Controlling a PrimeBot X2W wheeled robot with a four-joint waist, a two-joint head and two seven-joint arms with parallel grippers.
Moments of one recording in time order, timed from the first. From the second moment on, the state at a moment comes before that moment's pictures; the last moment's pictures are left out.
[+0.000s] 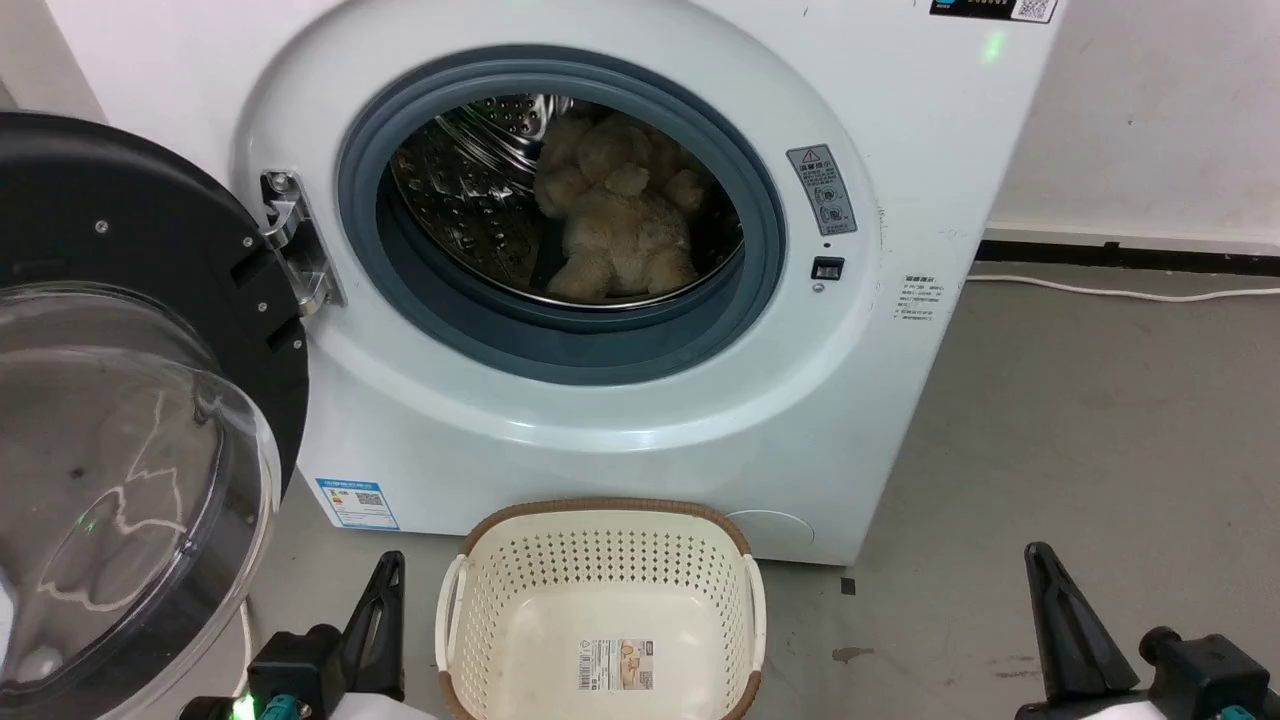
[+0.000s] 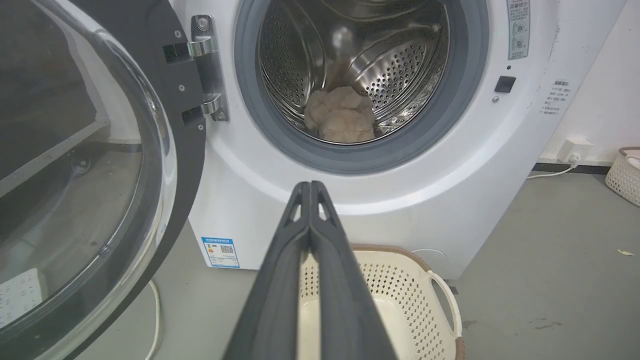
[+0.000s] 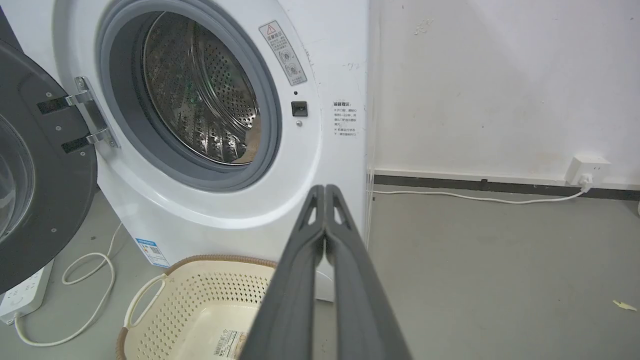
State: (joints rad) left arm 0.07 0.10 -0.05 0.10 -0.12 -0.01 -0.18; right arm 0.13 -0.05 -0.02 -0.02 0.13 0.13 -0.18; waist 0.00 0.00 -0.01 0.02
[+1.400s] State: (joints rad) left arm 0.04 0.08 -0.03 0.06 -0.07 -0.01 -0.10; right arm 0.07 -0.05 -0.01 -0.01 0.07 0.13 -0.10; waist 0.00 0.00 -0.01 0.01
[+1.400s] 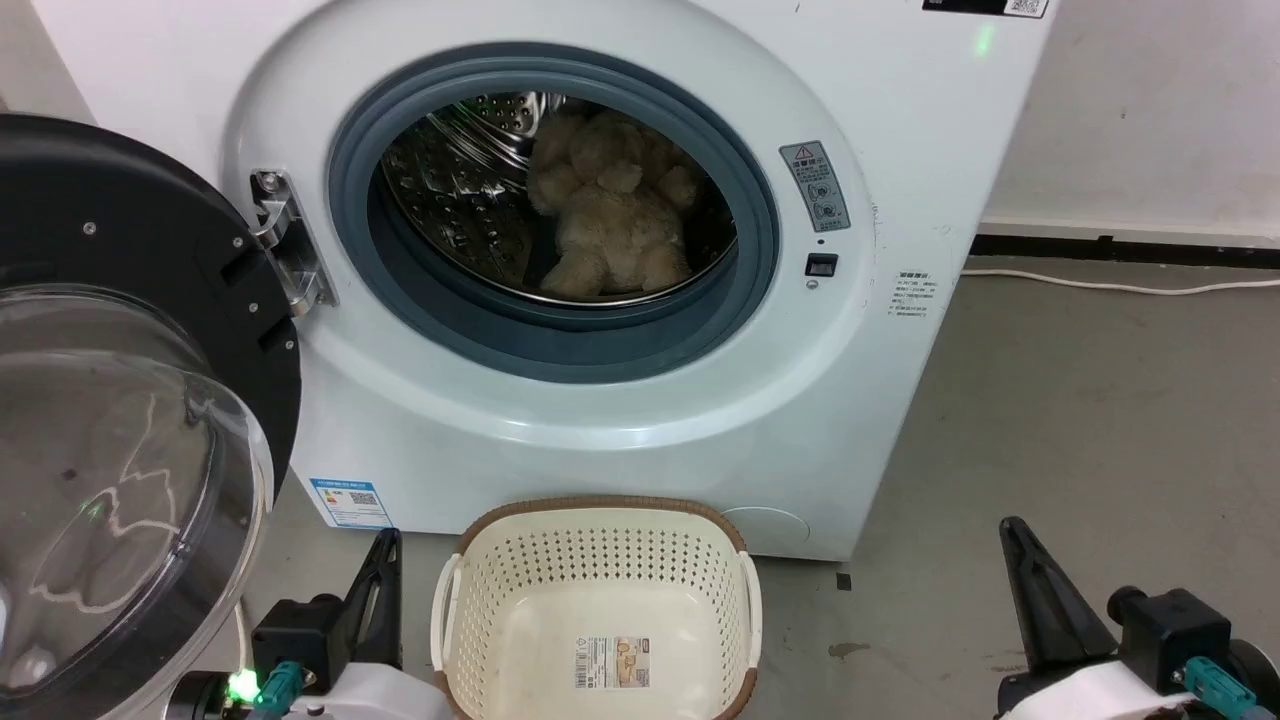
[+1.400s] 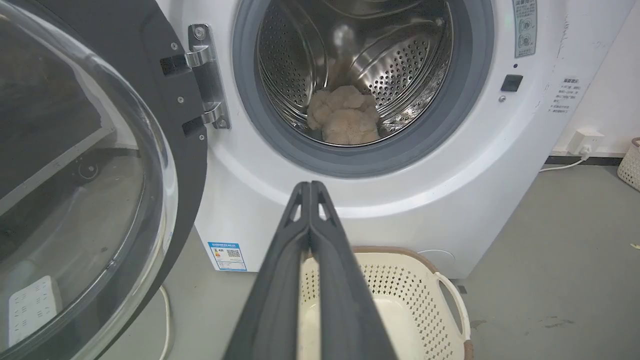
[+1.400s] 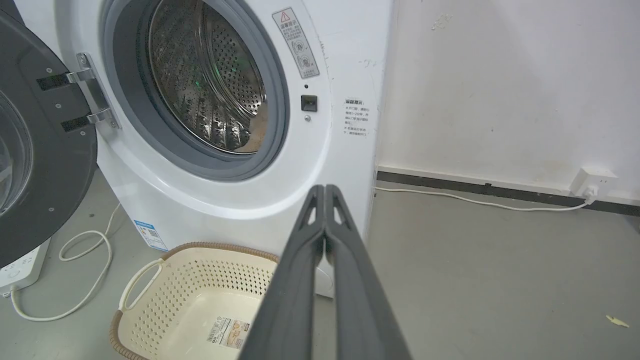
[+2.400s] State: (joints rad) left arm 0.02 0.06 -0.01 0.02 -0.03 0.00 -0.03; right arm 0.03 -0.05 0.00 -0.01 0.03 0.13 -0.04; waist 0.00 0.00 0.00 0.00
